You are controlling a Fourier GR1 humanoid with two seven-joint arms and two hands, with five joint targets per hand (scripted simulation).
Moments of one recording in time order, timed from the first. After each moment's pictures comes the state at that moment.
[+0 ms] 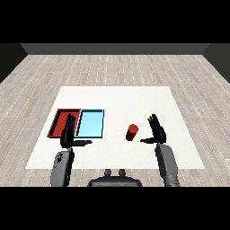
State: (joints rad) left arm -0.02 0.05 0.06 -1.59 0.04 -0.03 -0.42; right arm -0.17 -0.09 -0.15 -1.24 -0.17 0.31 -0.38
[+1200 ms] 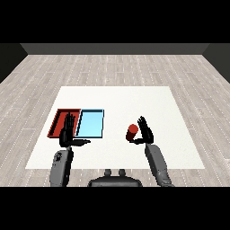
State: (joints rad) left arm -0.04 0.06 0.08 -1.57 0.08 -0.07 -0.41; right arm -0.22 -0.01 -0.04 -1.07 -0.16 0.21 -0.48
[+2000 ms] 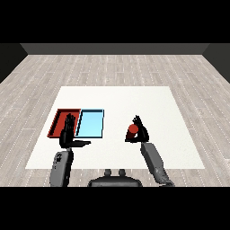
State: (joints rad) left arm -0.02 0.05 0.07 -1.59 0.07 -0.07 -0.41; right arm -0.28 0.00 0.05 -1.00 -0.23 0.15 -0.50
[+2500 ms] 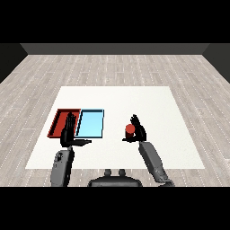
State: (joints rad) left arm -0.04 0.05 0.07 -1.58 0.06 -0.06 -0.41; right arm -0.29 0.00 0.11 -1.02 -0.28 0.11 -0.47
